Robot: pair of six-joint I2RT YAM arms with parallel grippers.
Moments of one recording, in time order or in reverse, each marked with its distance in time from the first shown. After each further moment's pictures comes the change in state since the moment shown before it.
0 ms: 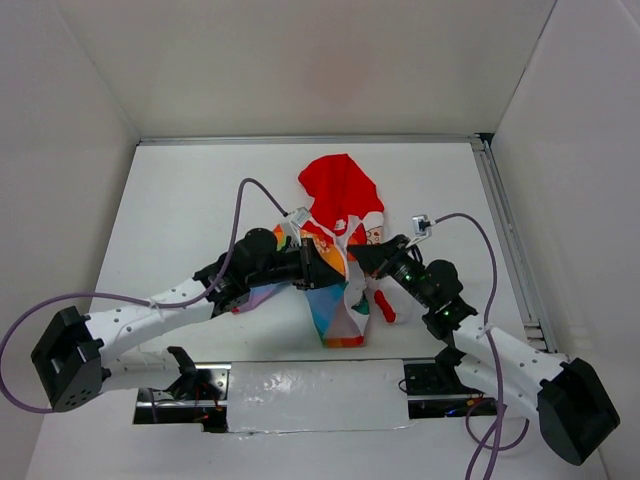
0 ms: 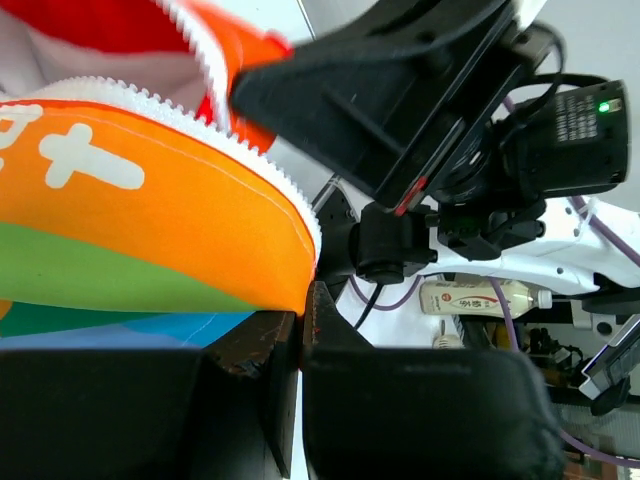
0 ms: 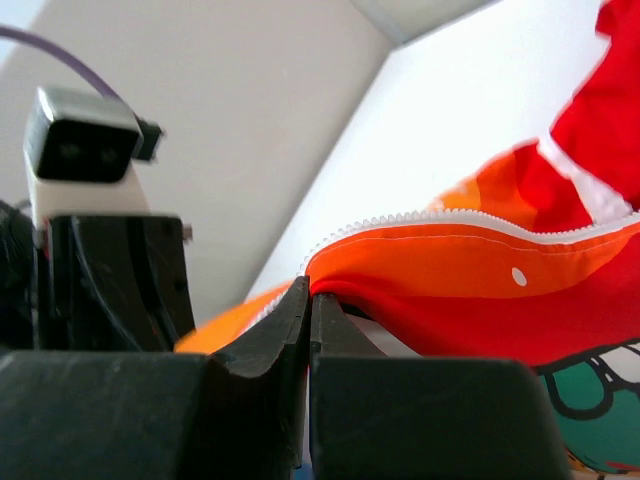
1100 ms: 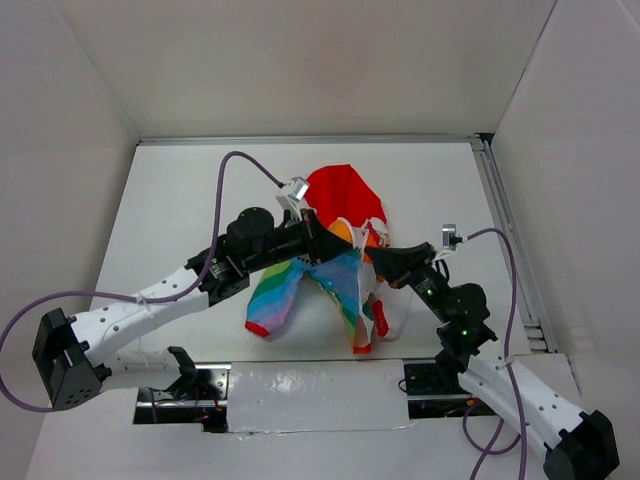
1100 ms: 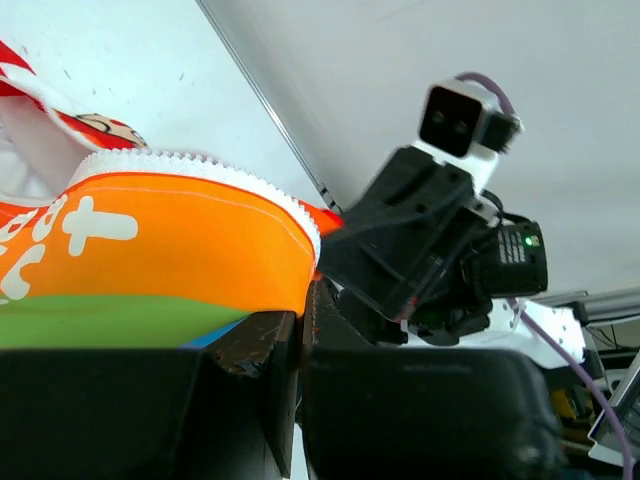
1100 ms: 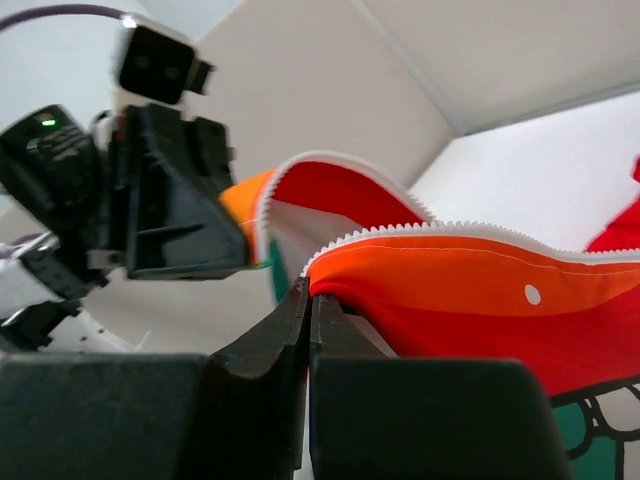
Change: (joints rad) left arm -0.020 0.004 0.222 -0.079 -0.147 0.092; right arm -0.031 -0.356 -0.061 -0.029 -0.019 -0.011
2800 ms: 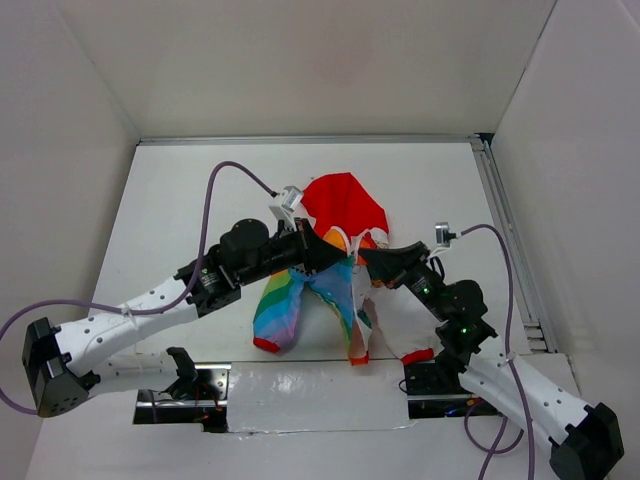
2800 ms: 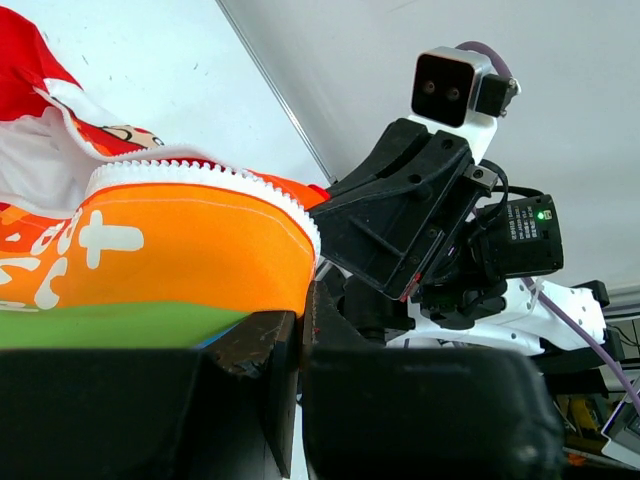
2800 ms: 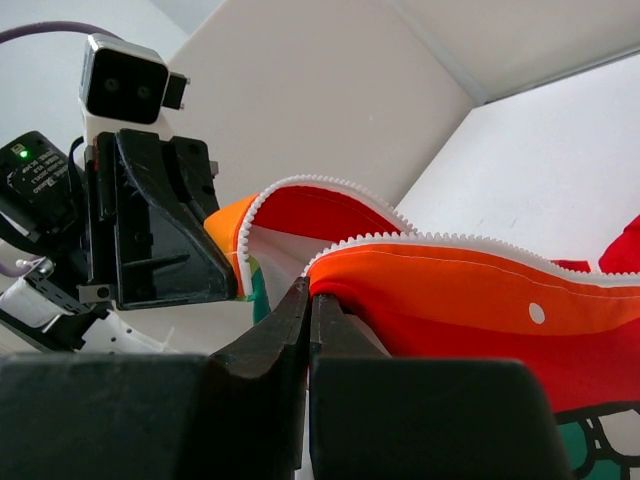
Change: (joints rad) left arm -0.063 -0.079 -0.028 -0.070 -0.091 0.018; right arm 0.062 0.046 0.047 -0.047 0.031 0.049
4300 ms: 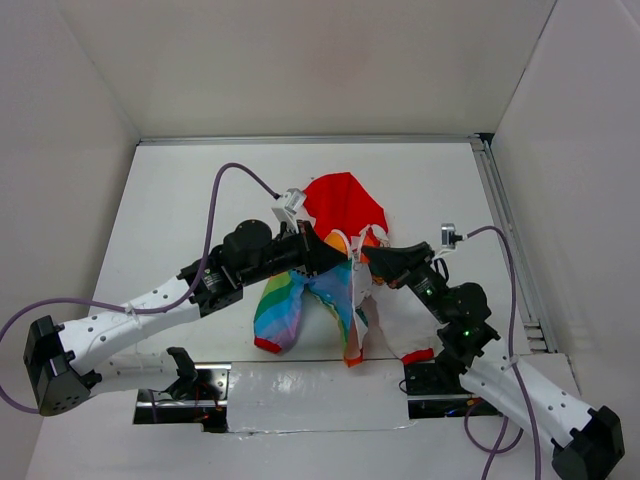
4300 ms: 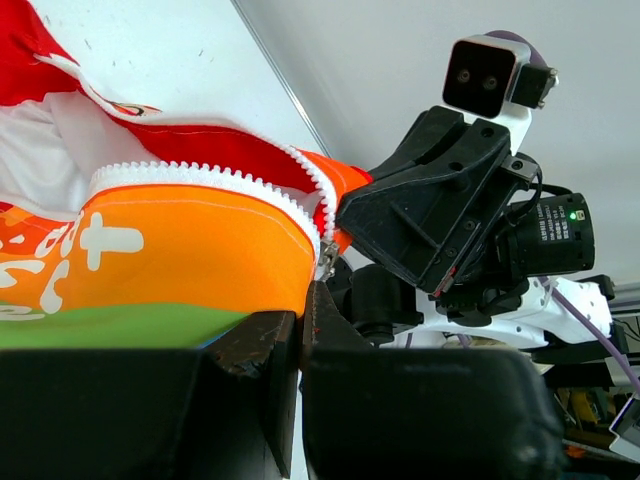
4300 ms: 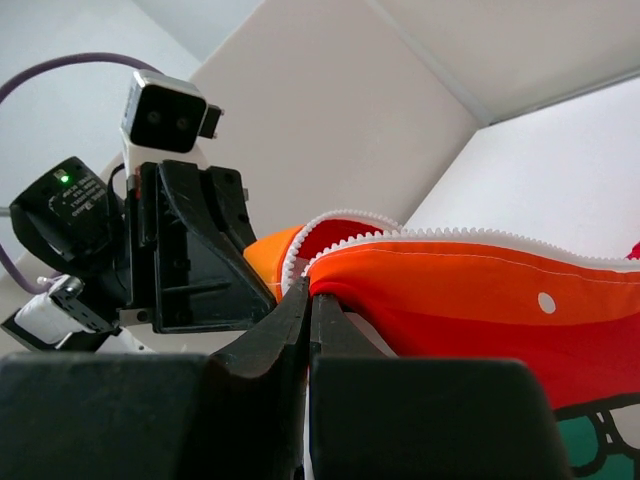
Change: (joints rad) left arm 0.000 0.014 -0.010 -0.001 0.009 0.001; right arm 0.030 -0.035 0.008 -0.011 0.070 0.003
